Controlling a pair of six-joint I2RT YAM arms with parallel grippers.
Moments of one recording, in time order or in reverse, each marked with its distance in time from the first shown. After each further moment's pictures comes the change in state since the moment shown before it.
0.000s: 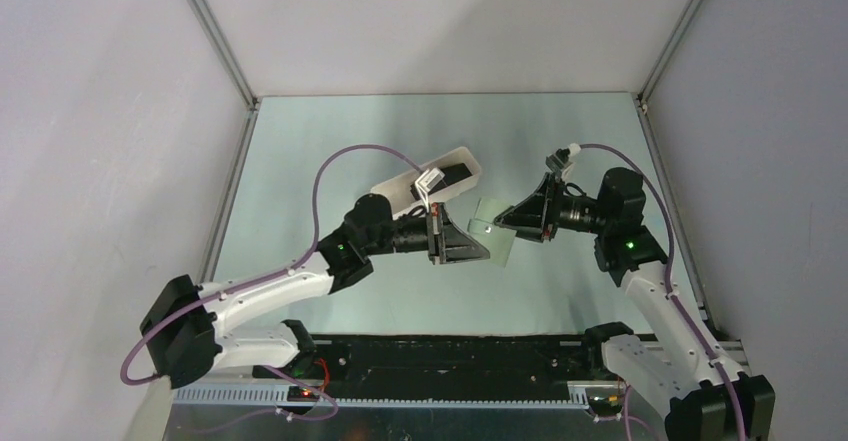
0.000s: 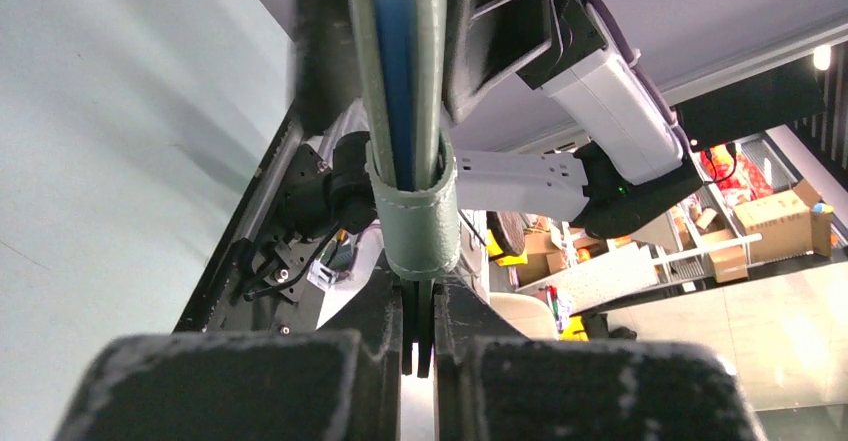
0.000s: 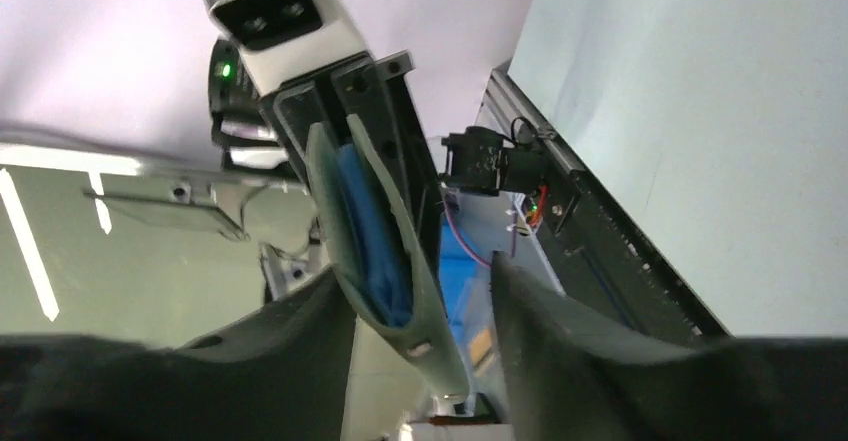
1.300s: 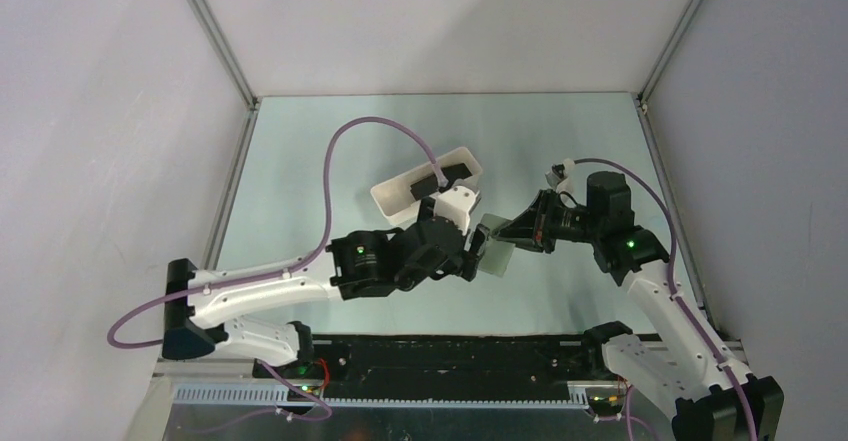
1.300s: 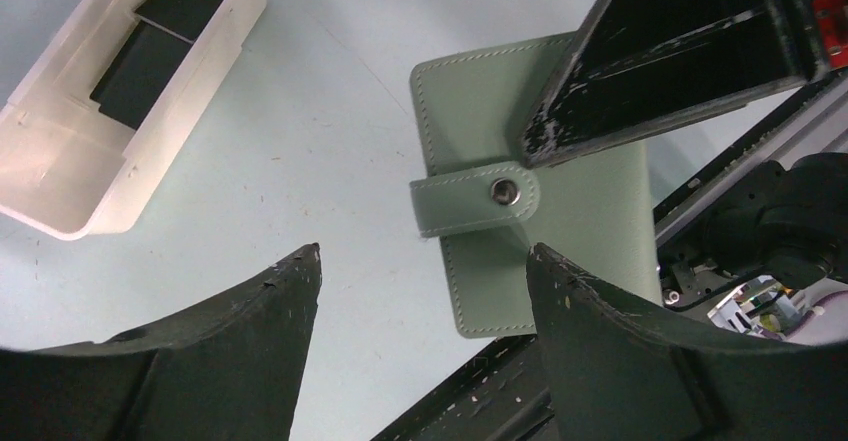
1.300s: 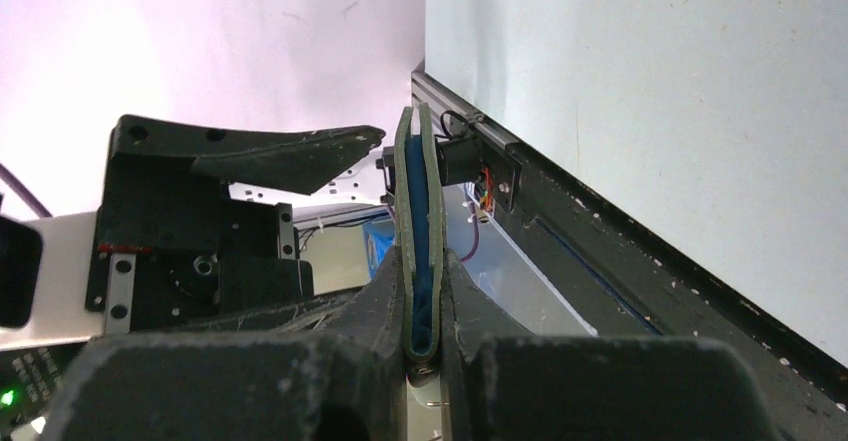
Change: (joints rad) left arm -0.388 0.094 0.482 -0.971 -1.073 0.546; right arm 0.085 -0.006 0.062 -0.357 0.209 -0.087
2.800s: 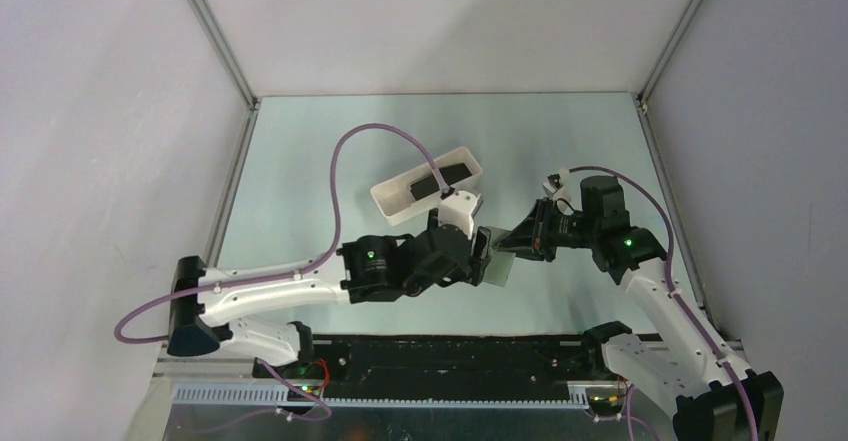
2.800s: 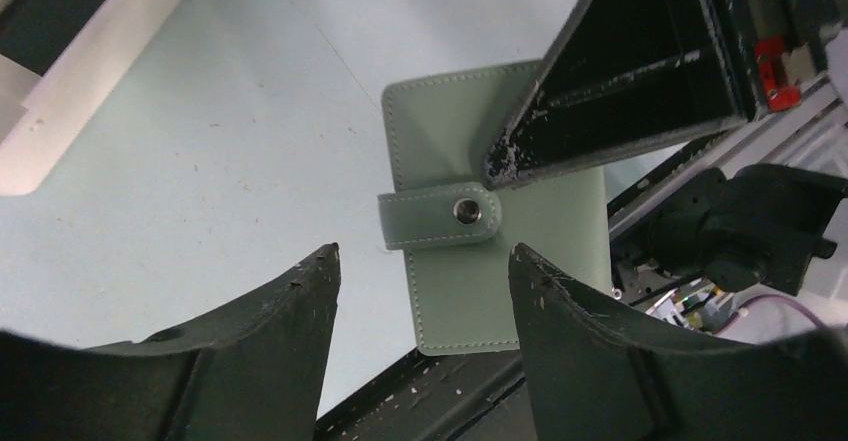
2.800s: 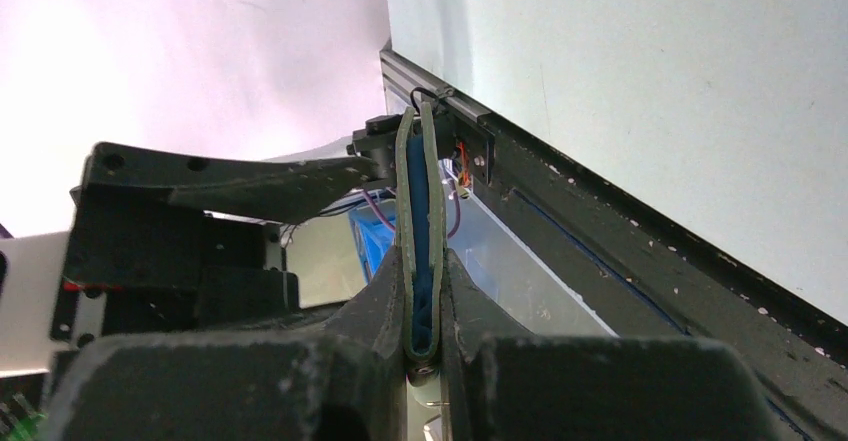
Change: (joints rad) left arm -0.020 0.034 0.000 0.013 0.014 -0.156; right arm 0.013 0.016 0.000 -0.134 0.021 -0.053
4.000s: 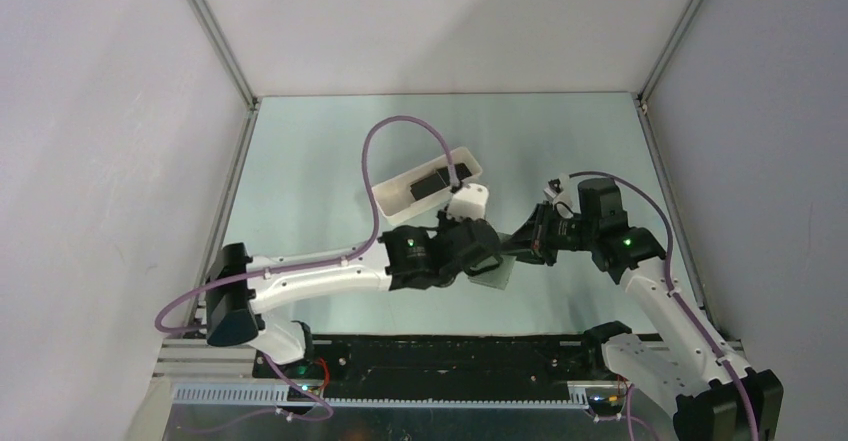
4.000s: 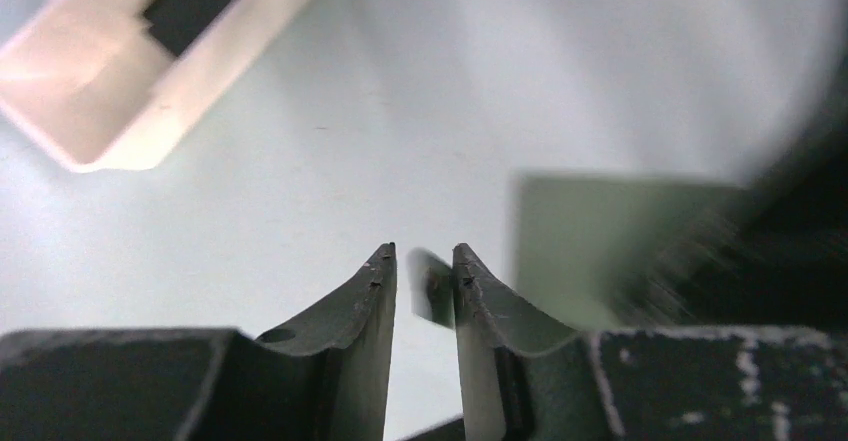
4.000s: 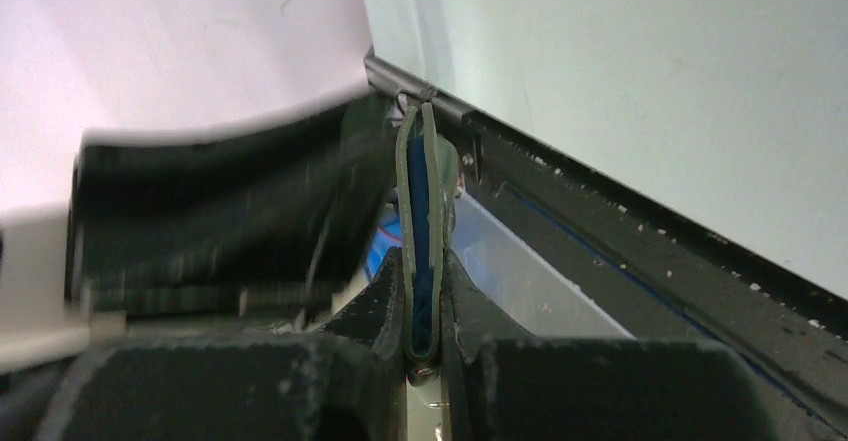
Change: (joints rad) left arm 0.001 0.211 0.114 -0.087 -0.178 -0.046; right arm -0.004 0.010 0.000 -0.056 0.056 0.013
